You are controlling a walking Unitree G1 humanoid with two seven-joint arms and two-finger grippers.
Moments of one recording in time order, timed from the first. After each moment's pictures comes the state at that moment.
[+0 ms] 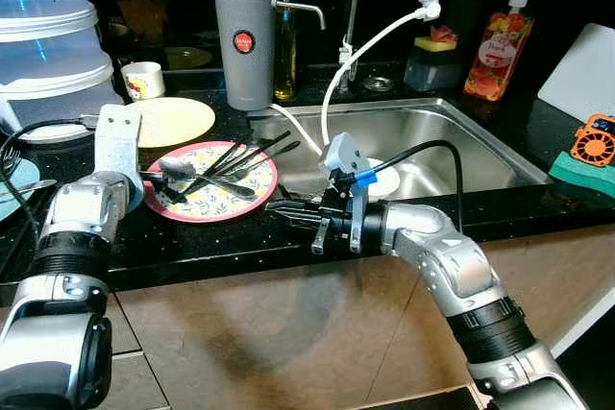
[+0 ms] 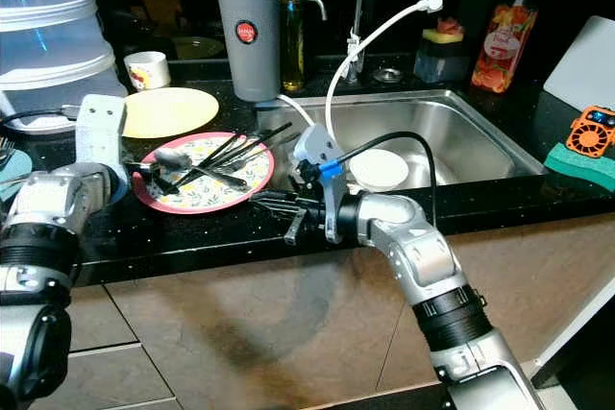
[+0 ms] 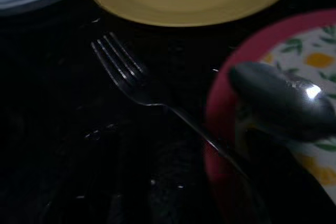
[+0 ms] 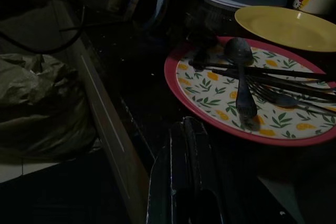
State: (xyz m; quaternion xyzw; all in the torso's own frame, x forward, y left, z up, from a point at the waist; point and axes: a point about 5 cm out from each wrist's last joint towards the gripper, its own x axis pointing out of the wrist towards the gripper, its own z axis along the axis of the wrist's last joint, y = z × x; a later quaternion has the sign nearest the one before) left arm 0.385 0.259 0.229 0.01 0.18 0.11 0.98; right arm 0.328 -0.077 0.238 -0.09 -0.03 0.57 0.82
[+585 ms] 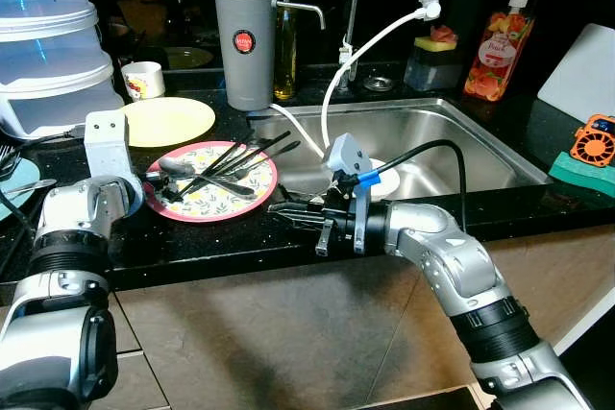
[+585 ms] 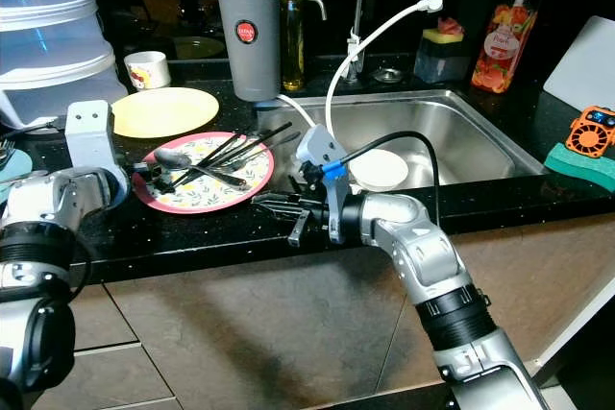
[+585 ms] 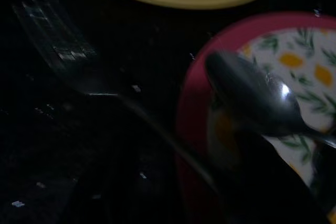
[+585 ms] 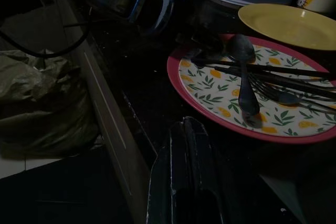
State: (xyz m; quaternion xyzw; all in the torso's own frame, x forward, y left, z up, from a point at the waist) left arm 0.388 0.251 0.217 -0.09 0.20 0.07 0.97; right arm 0.328 -0.079 0.238 -0.09 -0.03 0.57 0.82
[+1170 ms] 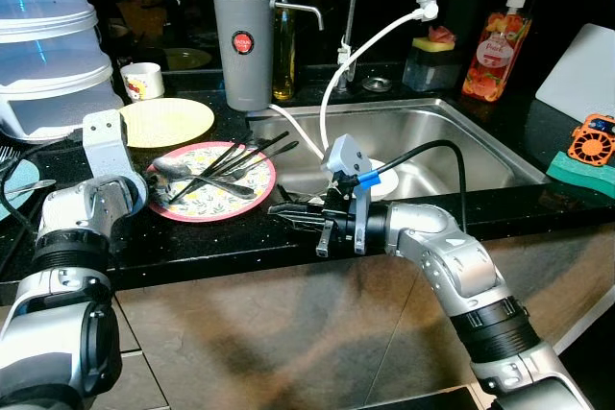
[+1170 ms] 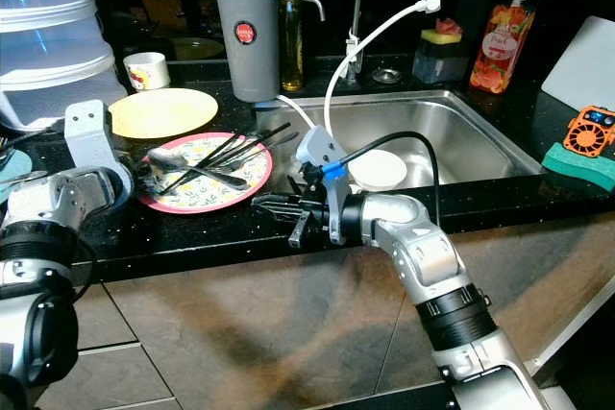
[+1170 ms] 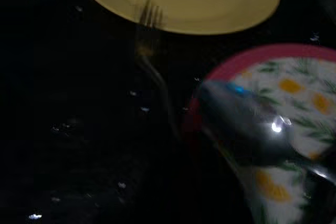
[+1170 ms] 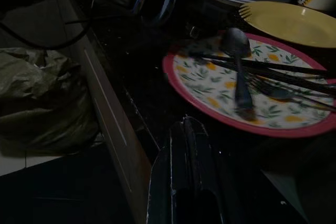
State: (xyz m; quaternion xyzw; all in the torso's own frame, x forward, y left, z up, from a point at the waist) left arm 0.390 0.259 0.226 -0.06 0.17 0.10 0.98; right arm 0.327 -0.079 0.237 -0.10 -0.02 0.57 0.81
